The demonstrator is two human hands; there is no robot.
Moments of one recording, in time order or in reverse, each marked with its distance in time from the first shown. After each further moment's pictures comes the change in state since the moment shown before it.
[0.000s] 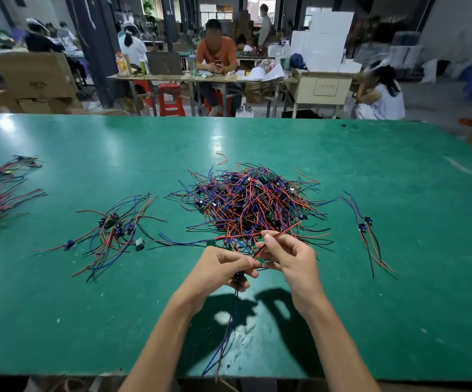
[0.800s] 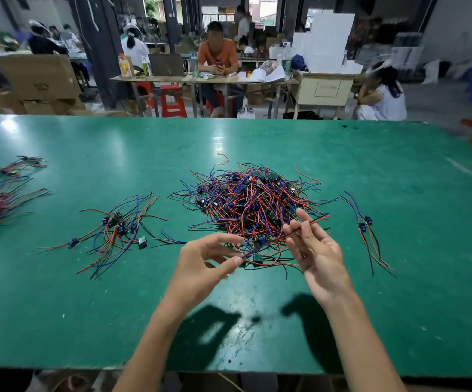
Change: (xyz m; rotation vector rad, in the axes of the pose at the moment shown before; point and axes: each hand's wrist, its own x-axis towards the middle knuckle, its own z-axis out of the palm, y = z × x) left_hand -0.021 -0.002 -0.014 0.228 0.240 0.401; right_hand 0.009 -0.019 -0.029 0.518 0.013 0.085
